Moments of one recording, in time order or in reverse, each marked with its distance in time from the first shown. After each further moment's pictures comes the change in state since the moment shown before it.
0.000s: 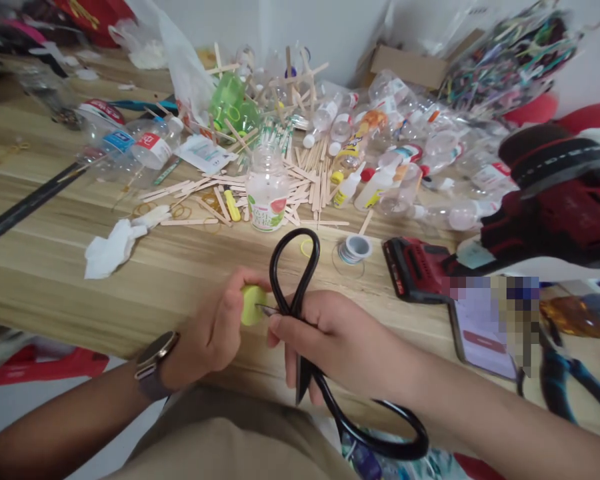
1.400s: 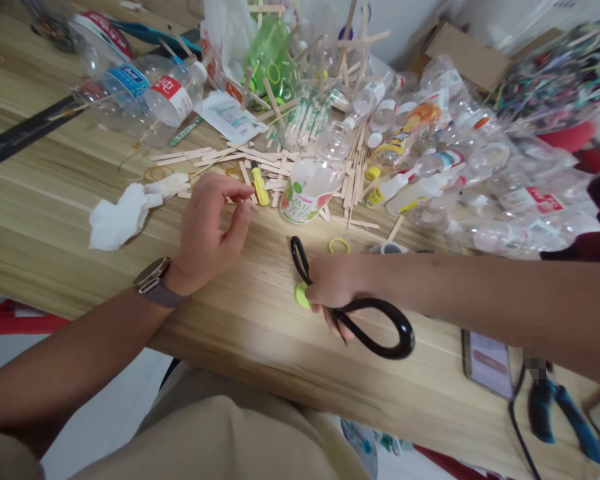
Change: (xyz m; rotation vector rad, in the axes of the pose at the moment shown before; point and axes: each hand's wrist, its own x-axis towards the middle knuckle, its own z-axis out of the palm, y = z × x) left_hand 0.058 -0.074 -0.061 0.465 0.541 0.464; right_hand 0.087 -0.071 -0.013 -1.360 -0.392 0.439
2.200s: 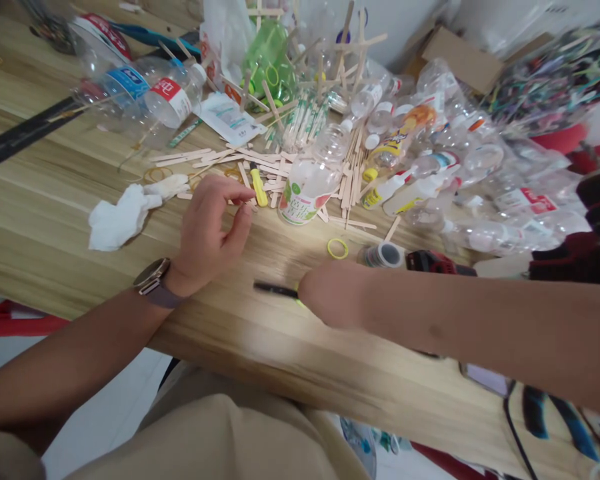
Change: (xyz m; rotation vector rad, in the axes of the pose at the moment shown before) left_hand 0.001 0.002 -0.001 -0.013 -0.012 0.011; right_hand -0.005 -0.001 0.016 -0.169 0.206 -0.047
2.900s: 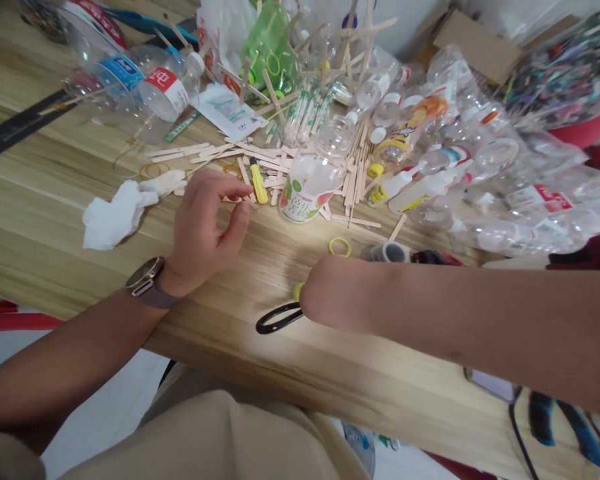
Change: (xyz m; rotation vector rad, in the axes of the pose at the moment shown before) left_hand 0.003 -0.001 -0.001 0.010 0.011 0.021; right_hand 0.005 0.010 0.012 -0.020 0.151 -0.128
